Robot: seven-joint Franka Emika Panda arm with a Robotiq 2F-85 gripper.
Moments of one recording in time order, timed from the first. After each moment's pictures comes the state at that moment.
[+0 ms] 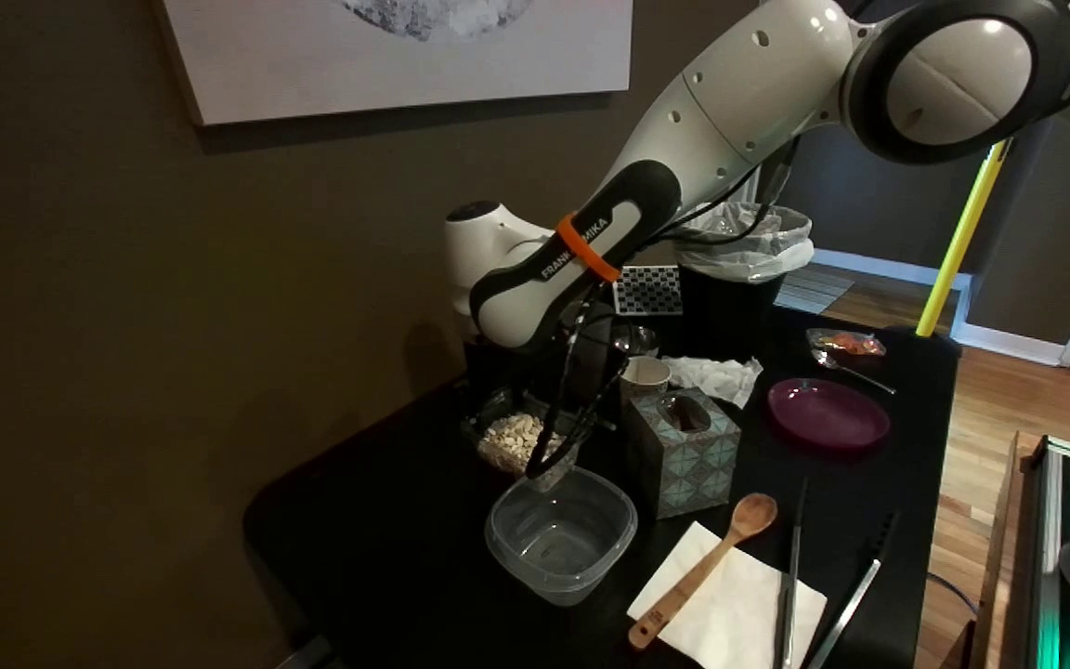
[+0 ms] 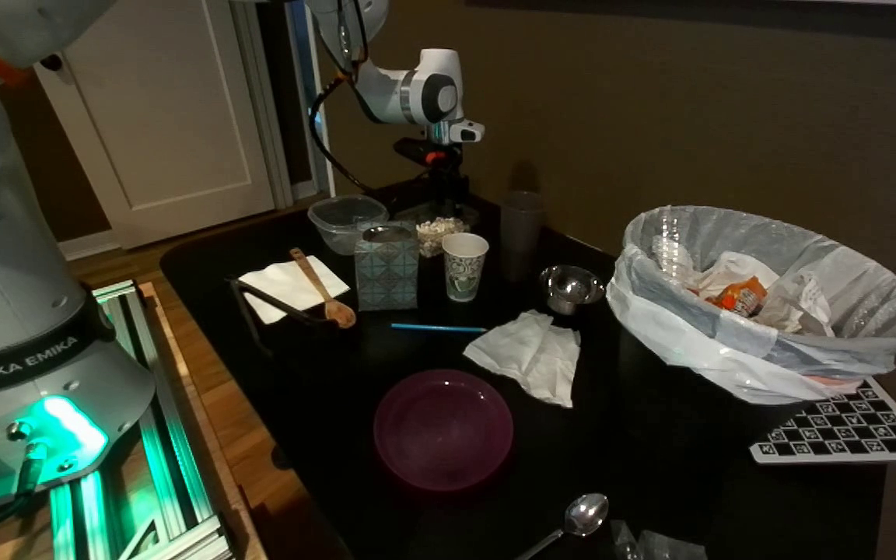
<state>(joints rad) 0.31 0.96 0.00 -1.36 -0.17 2.35 0.54</state>
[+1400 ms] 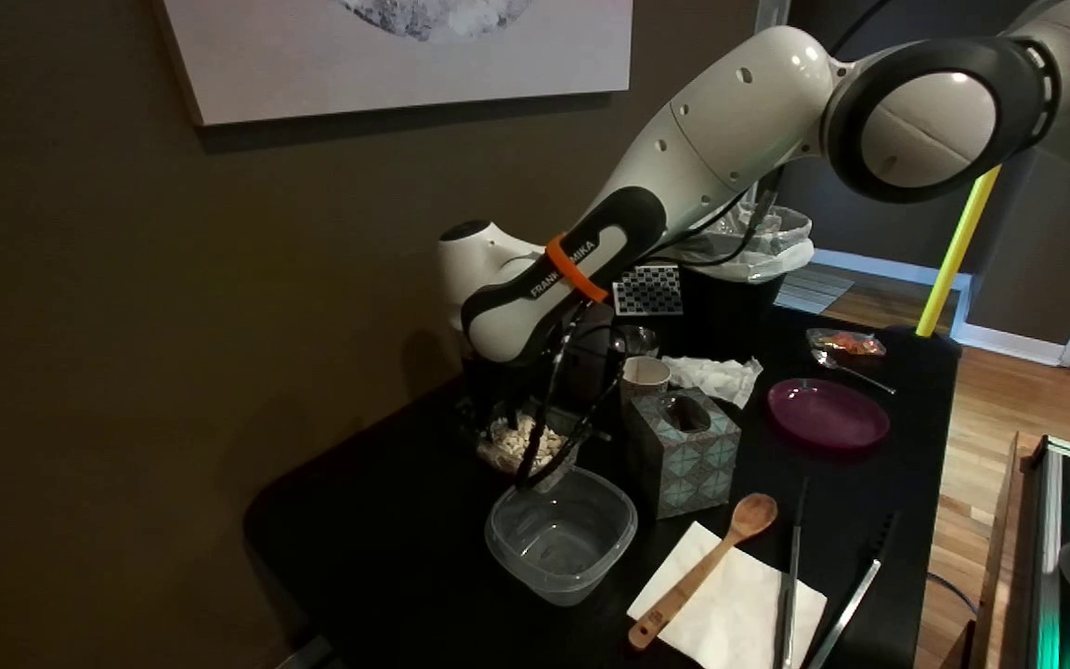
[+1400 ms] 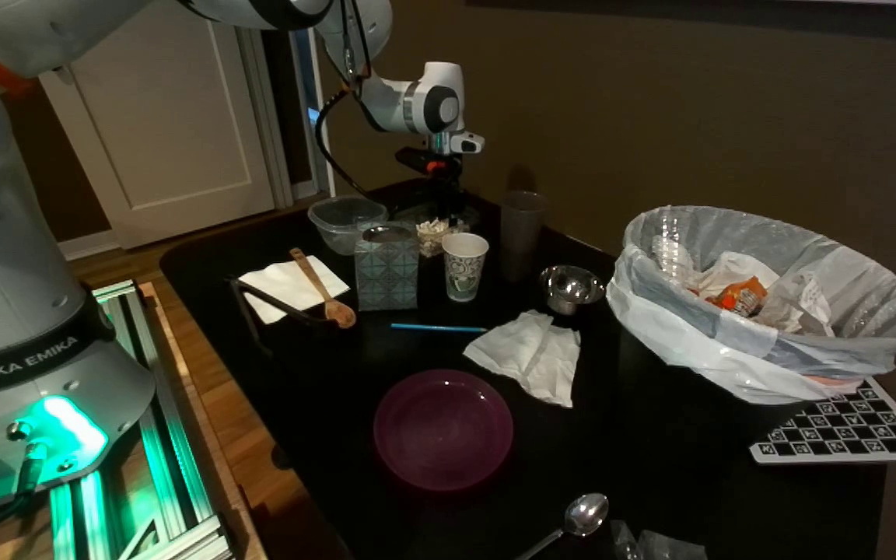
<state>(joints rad) 0.31 1.05 0.00 -1.26 -0.14 2.29 0.52</state>
